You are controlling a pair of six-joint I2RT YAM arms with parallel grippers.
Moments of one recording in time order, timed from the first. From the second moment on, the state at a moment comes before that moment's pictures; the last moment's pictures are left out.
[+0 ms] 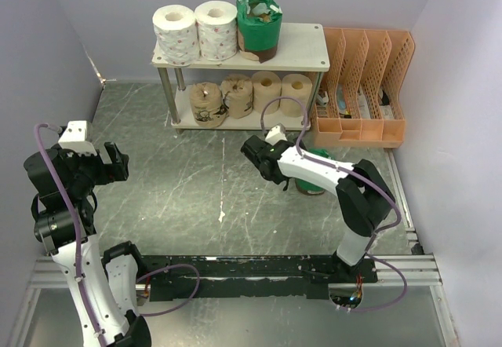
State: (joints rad) left arm 0.43 0.61 1.02 -0.78 0.43 0.07; right arm 0.79 1.73 1.20 -0.91 0.93 0.39
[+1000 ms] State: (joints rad) left arm 0.43 0.61 1.02 -0.78 0.43 0.07; right arm 0.71 1.69 1.12 -0.76 0.97 0.33
